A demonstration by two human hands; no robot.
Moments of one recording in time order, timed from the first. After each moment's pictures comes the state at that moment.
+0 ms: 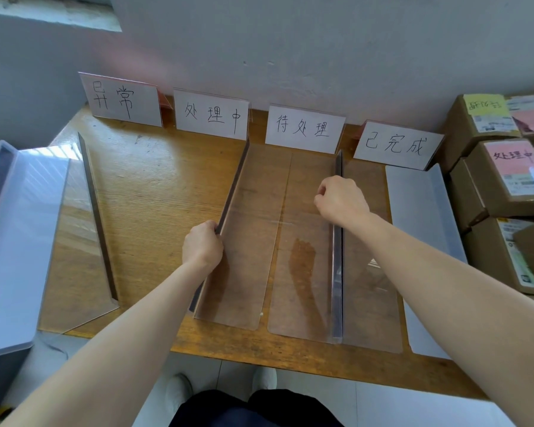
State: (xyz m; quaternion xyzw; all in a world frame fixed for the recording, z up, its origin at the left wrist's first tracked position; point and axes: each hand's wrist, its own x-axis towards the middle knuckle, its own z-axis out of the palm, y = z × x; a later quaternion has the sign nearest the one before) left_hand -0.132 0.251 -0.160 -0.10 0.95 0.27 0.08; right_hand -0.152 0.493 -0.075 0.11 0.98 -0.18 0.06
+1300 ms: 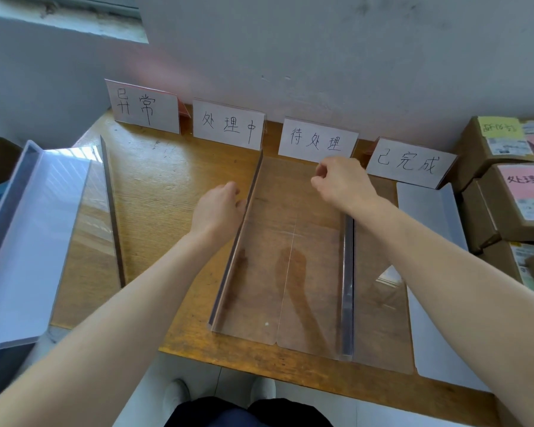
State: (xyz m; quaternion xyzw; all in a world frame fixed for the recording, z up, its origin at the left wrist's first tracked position) left_hand -0.154 0.264 -0.069 0.02 0.97 0.25 0.00; right_hand -0.166 0.462 -0.012 0.02 0.99 -0.16 0.00
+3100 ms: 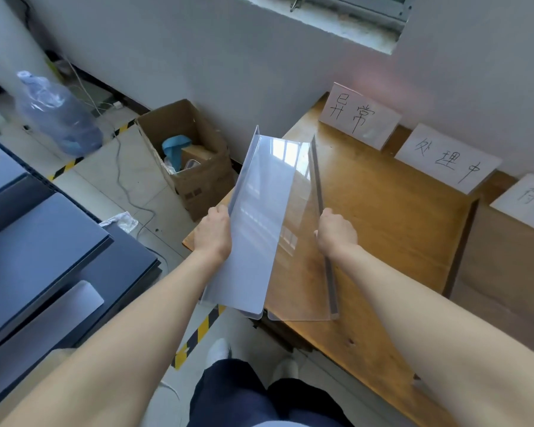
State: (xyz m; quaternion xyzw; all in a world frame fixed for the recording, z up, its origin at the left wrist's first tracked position) left_hand -0.111 -0.135 -0.134 -0.23 0.96 0.13 0.07; right_hand -0.186 0.063 -0.112 -0.07 0.98 -0.07 0.18
